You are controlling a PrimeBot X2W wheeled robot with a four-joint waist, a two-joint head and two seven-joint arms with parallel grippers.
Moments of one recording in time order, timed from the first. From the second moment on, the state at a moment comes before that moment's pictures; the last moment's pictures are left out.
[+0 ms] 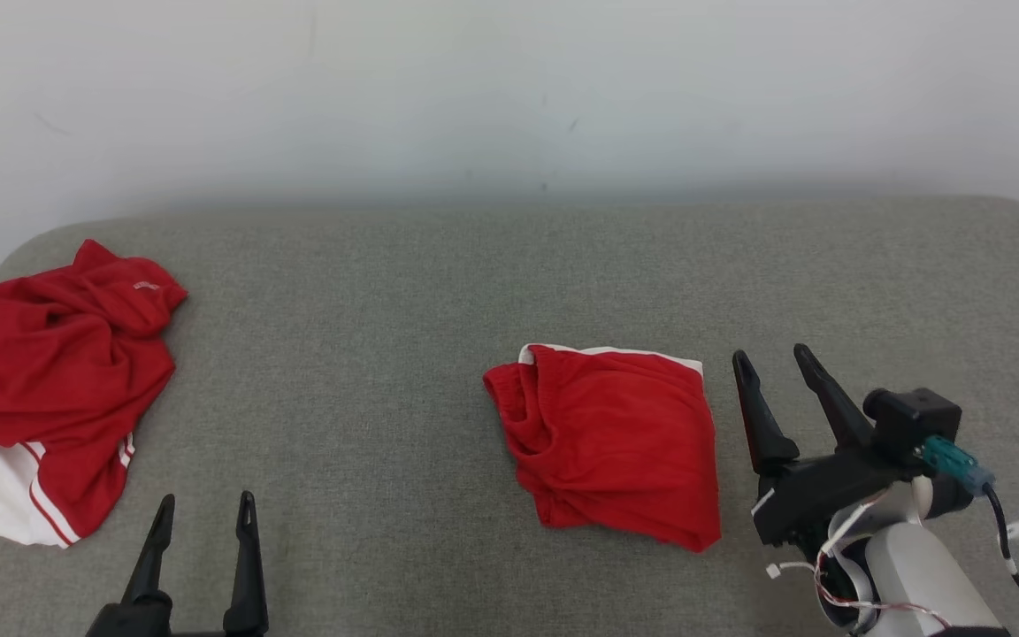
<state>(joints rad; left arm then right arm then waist) 0.02 0.06 0.07 0.13 -0.06 -0.09 -0.26 -0.27 -0.21 0.09 0.31 0.32 0.13 -0.11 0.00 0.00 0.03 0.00</state>
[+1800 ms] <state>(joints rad) -0.23 0.07 -0.01 0.09 -0.04 -0.10 -0.26 -0.94 -0.72 0.57 0.78 0.62 0.13 0.02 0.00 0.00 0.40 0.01</state>
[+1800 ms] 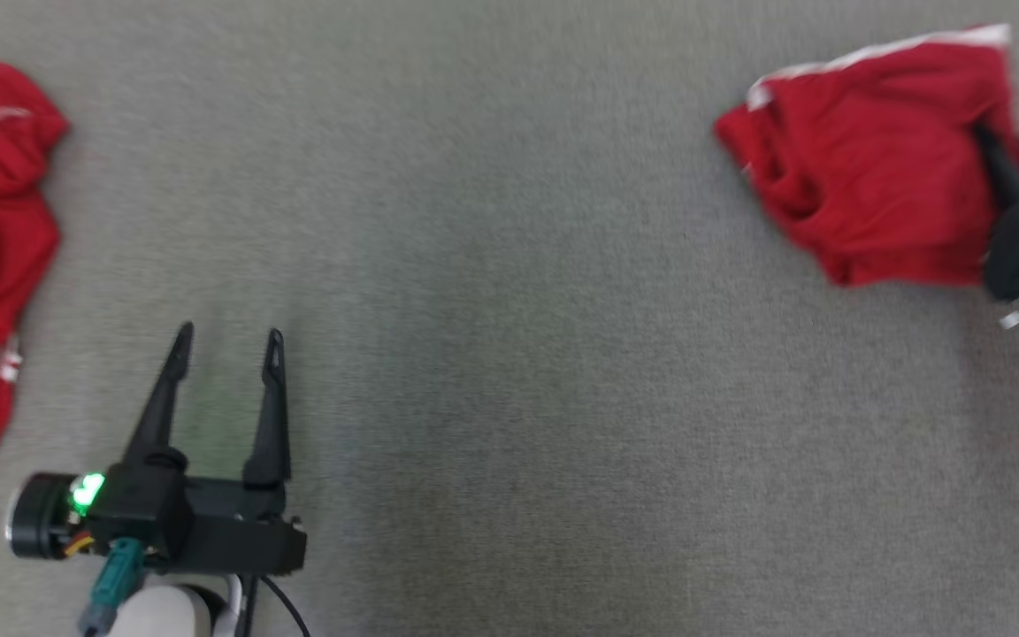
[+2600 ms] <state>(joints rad) -0.32 0.24 -0.04 -0.16 0.03 -0.11 -0.22 -1.29 -0.88 0.69 0.89 0.61 0.13 -0.09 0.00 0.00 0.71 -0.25</state>
